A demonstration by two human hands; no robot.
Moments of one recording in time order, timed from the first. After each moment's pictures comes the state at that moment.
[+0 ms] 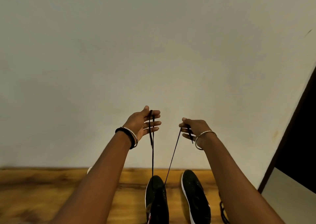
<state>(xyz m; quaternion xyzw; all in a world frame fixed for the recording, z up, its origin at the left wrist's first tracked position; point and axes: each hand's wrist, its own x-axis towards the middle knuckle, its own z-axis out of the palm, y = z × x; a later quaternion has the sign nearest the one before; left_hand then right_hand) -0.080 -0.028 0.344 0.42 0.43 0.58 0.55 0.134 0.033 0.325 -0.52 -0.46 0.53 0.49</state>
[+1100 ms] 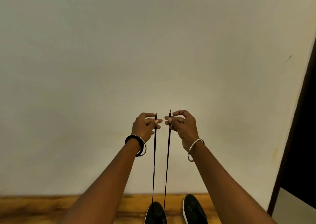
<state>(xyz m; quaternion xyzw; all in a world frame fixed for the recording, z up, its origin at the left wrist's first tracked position) -0.063 0.005 0.385 0.57 0.49 0.60 0.26 0.095 0.029 0.388 -0.31 -0.56 0.44 0.63</state>
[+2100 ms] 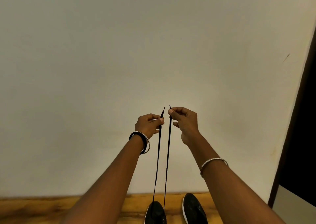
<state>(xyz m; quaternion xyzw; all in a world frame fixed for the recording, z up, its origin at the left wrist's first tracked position) -0.049 0.016 0.391 0.52 0.49 0.61 0.34 0.097 0.037 0.403 -0.35 -0.52 0.43 0.64</state>
